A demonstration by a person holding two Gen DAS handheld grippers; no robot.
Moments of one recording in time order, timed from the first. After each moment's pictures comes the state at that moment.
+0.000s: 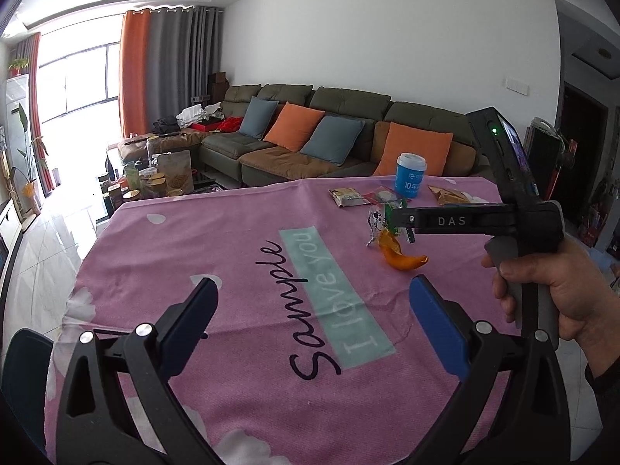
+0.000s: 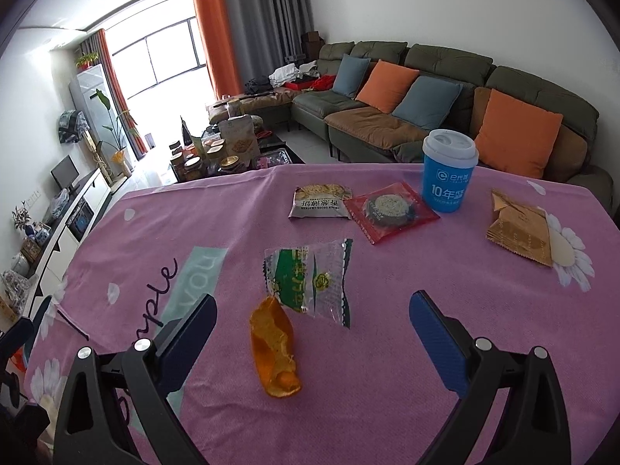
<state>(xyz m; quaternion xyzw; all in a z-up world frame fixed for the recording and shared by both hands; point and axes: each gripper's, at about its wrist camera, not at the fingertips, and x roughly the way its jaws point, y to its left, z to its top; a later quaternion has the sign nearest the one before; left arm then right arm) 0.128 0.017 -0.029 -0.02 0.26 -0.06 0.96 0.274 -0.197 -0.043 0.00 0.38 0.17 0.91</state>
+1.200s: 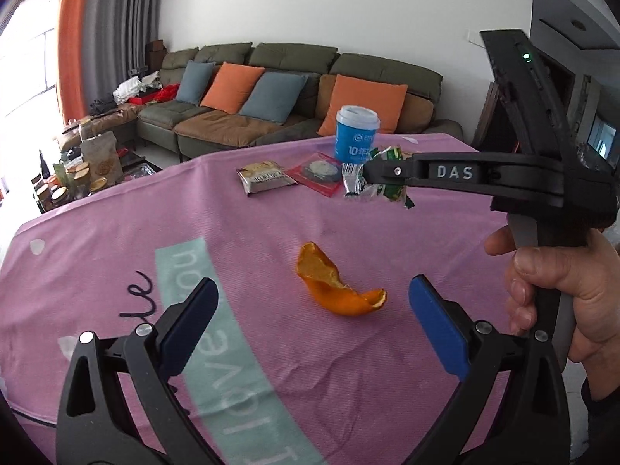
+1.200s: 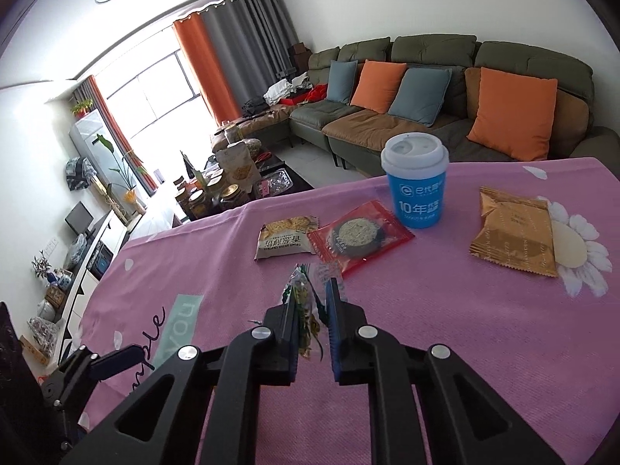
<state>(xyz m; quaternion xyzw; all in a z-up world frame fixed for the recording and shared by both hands) 0.260 -0.067 -0.070 0.01 0.34 -0.17 0.92 0.311 -0.250 -0.044 0.10 0.37 0.19 0.91</state>
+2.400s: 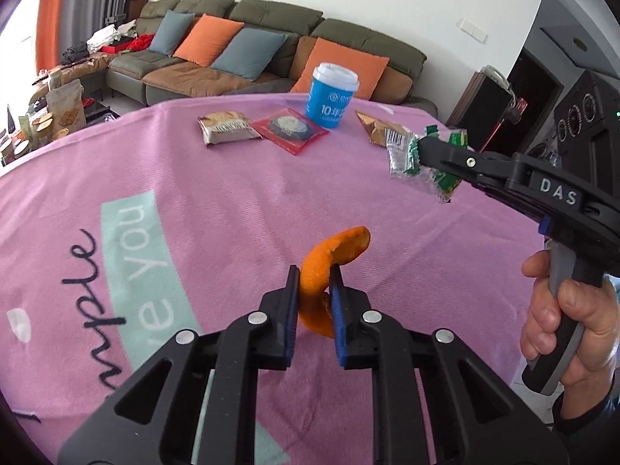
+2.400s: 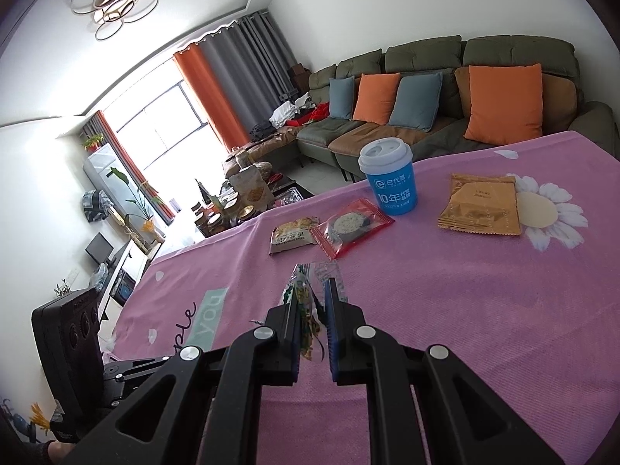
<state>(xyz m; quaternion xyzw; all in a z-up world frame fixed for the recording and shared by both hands) 0.279 -0.071 -0.095 -0.05 0.41 -0.22 0.88 0.263 -0.286 -0.038 0.15 0.34 0.20 0.91</state>
